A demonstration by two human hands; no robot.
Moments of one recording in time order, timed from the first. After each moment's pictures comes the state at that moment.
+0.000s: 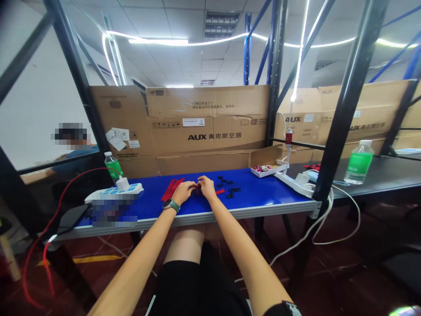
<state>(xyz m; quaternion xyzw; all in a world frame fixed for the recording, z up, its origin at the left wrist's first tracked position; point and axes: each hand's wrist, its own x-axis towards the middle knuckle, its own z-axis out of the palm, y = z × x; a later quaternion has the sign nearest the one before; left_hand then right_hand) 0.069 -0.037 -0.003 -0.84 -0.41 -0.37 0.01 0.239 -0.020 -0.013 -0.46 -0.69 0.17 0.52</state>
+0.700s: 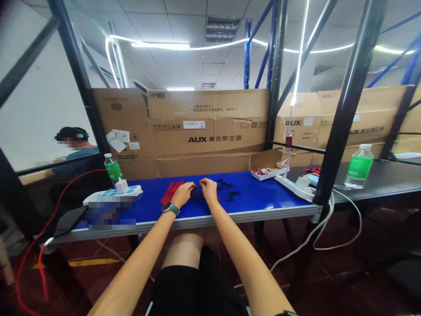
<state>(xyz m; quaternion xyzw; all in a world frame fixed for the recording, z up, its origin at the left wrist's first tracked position) 0.071 -0.040 -0.001 -0.83 -0.42 -0.37 0.03 0.241 -0.020 -0.011 -0.49 -0.66 0.11 0.56</state>
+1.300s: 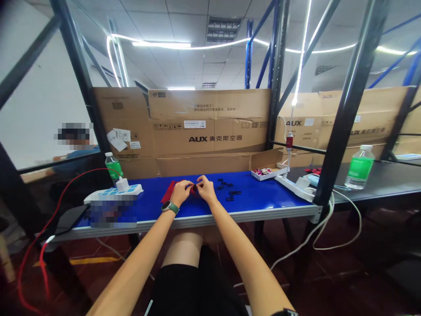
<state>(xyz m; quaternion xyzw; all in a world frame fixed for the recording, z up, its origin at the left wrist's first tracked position) 0.065 -0.034 0.000 -0.79 -0.41 -0.45 0.03 0.235 -0.030 -0.011 -0.41 -0.73 0.12 0.53</state>
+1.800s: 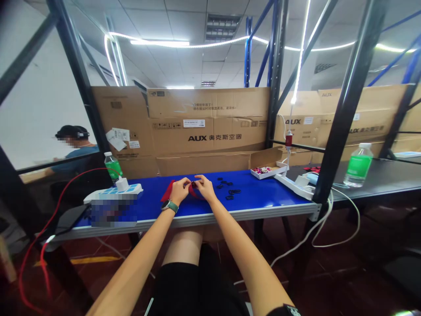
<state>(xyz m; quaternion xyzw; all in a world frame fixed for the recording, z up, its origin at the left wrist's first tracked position) 0.065 -0.039 0.003 -0.77 -0.43 -0.48 0.01 0.233 -0.023 -0.015 -0.35 -0.69 0.28 0.58</state>
